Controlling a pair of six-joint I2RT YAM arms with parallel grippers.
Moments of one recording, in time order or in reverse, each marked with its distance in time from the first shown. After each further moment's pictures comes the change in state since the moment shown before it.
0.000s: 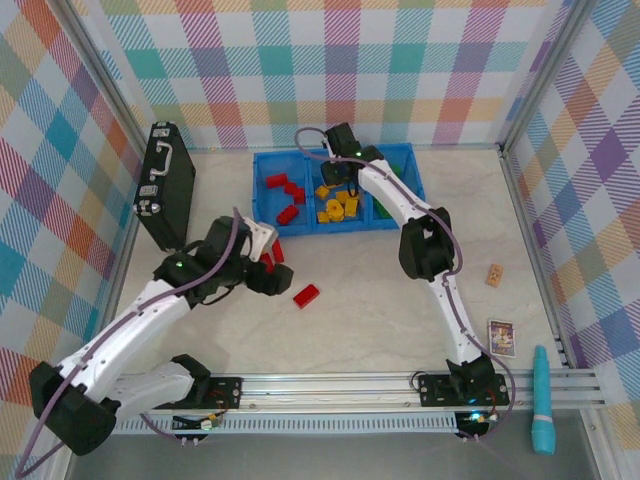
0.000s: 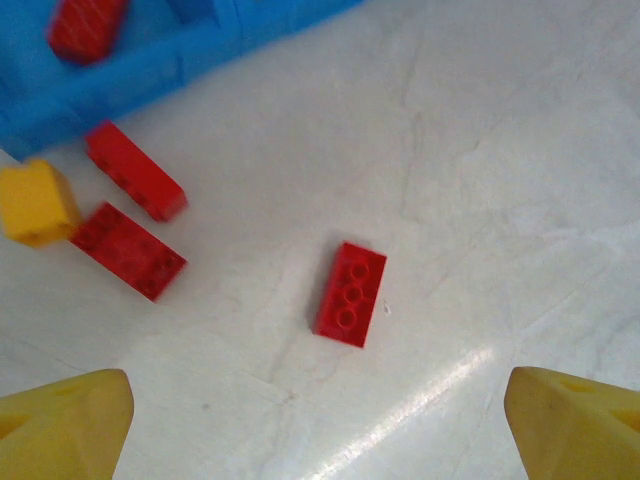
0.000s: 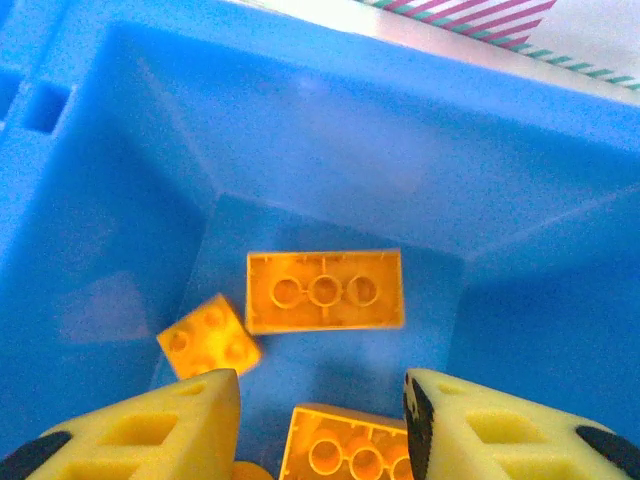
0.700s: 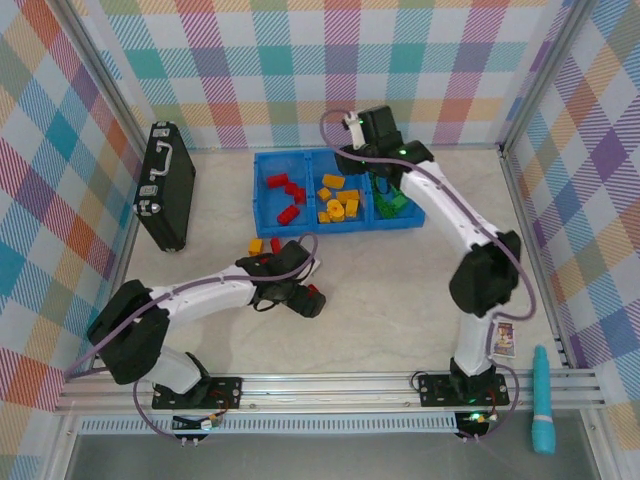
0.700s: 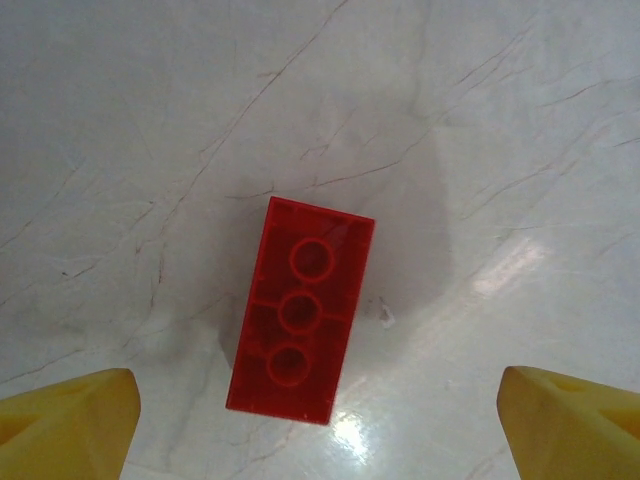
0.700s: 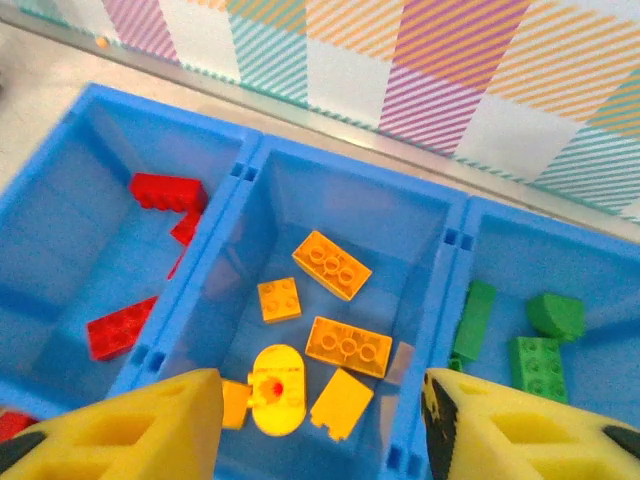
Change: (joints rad) left arm -0.227 0.426 -0.078 0.248 -0.133 -0.051; right arm -0.005 -0.633 -0.516 0.107 -0.079 -0.051
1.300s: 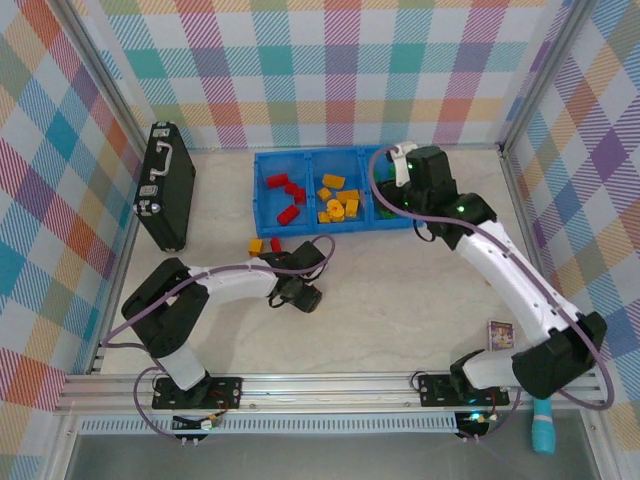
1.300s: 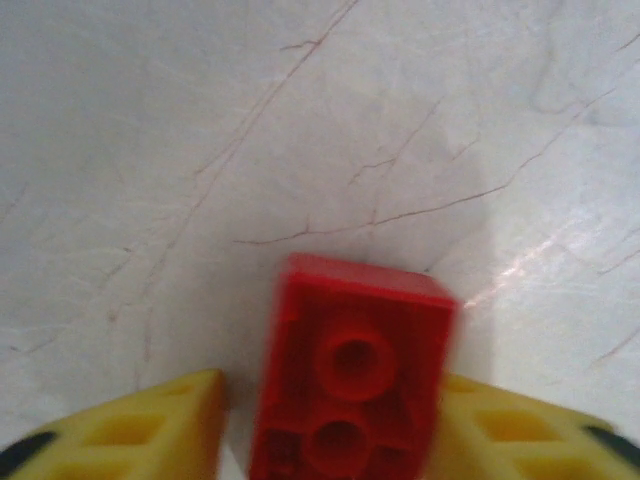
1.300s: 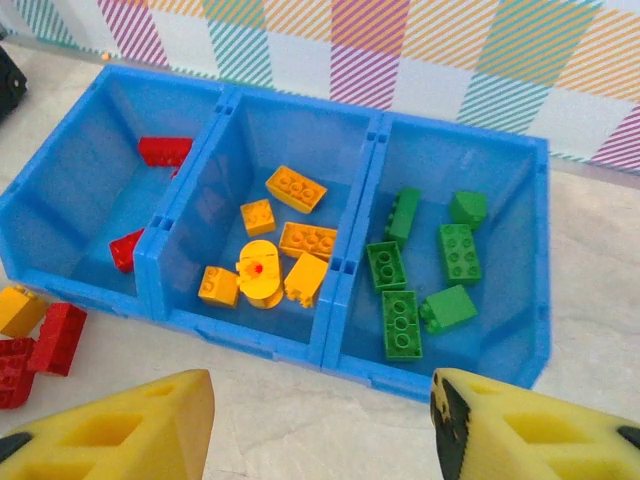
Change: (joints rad) left arm 0.000 0.203 0.071 0.017 -0.050 0.016; right arm 0.000 -0.560 -0.526 0.043 0.069 0.061
